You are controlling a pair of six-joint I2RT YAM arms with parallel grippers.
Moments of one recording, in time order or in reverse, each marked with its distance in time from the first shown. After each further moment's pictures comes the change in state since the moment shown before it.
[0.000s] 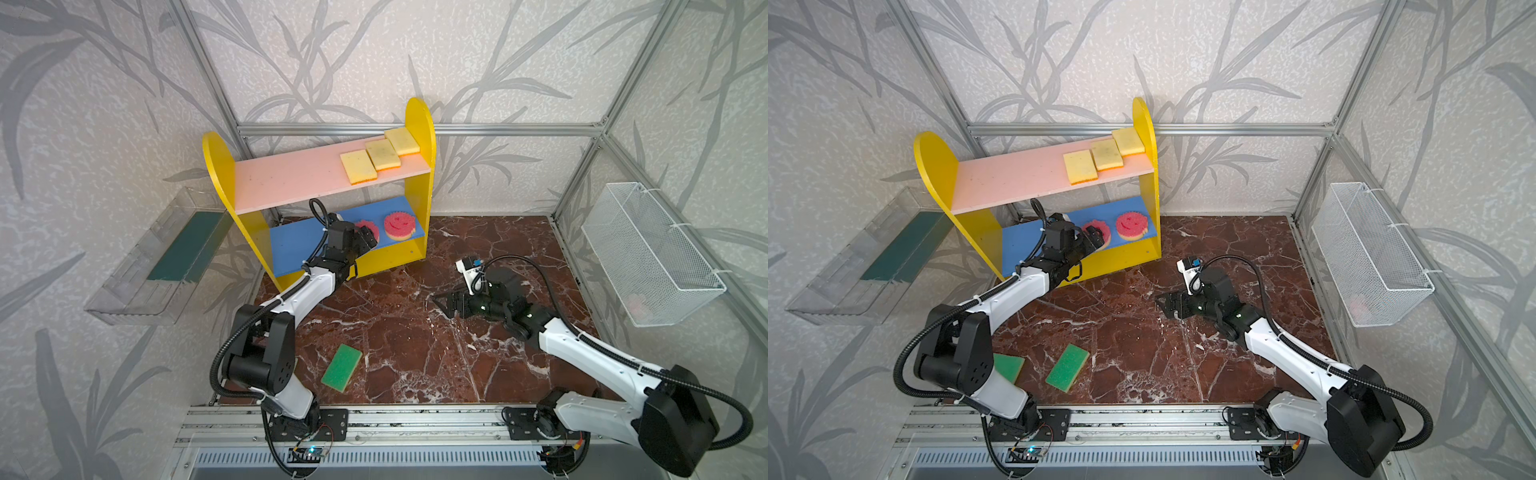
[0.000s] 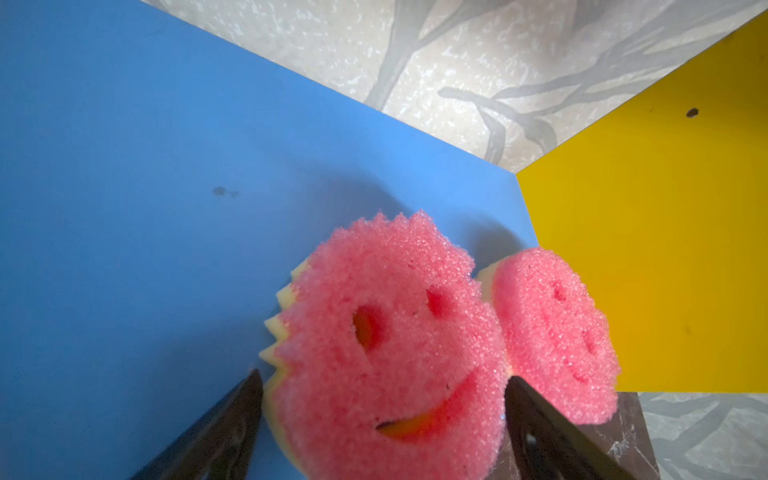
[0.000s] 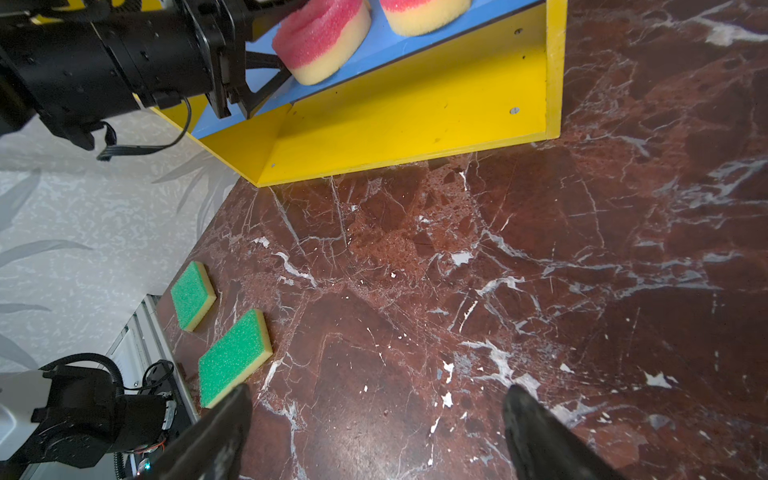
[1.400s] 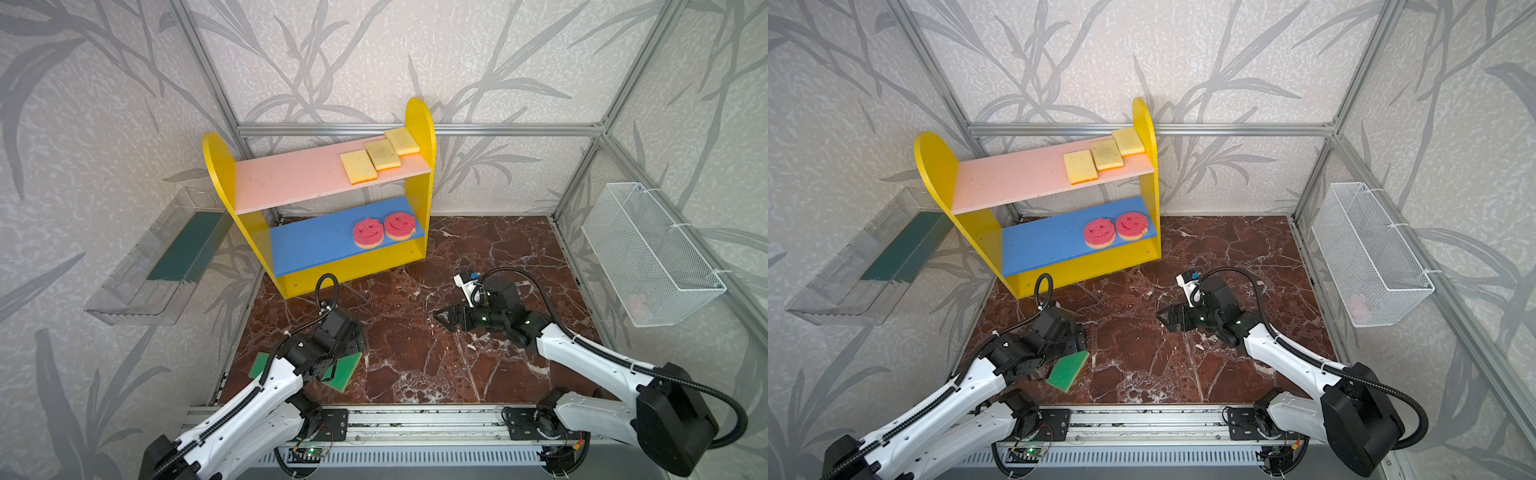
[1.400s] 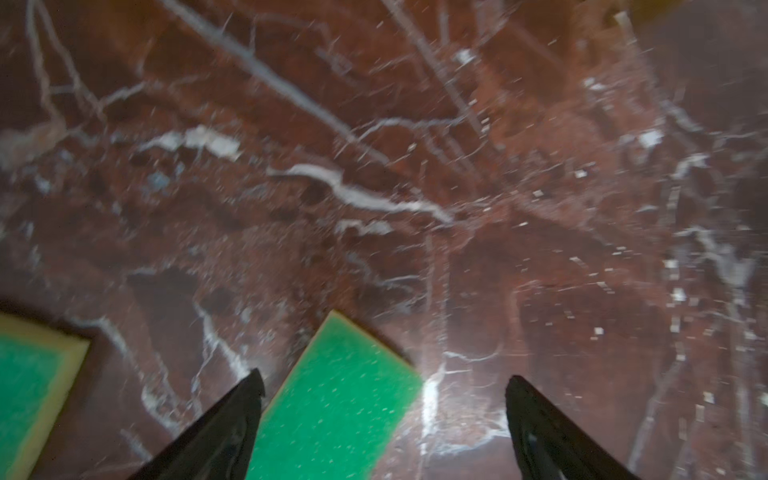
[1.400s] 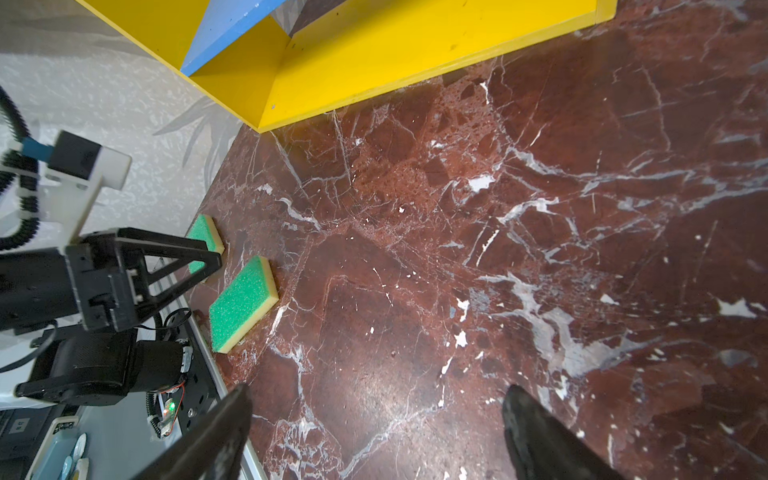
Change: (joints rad) left arm -0.366 -0.821 -0.590 -0.853 -0.201 -0.140; right arm -0.005 -0.008 -0.105 0.002 -0.110 0.017
